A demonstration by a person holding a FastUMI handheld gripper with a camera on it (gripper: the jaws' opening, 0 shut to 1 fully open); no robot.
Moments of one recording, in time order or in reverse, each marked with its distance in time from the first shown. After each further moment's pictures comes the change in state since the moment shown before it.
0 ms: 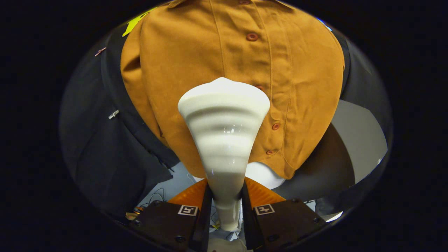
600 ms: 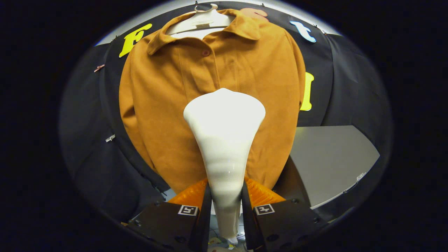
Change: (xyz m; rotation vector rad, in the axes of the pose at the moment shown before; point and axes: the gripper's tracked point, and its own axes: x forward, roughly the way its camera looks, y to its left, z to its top) arm -0.054 -0.056 0.071 0.027 -0.285 -0.068
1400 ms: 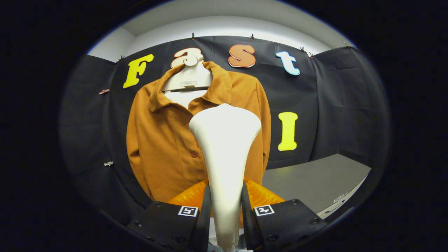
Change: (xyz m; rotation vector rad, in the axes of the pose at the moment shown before) arm -0.069 -0.043 0.089 -0.010 -0.404 -0.010
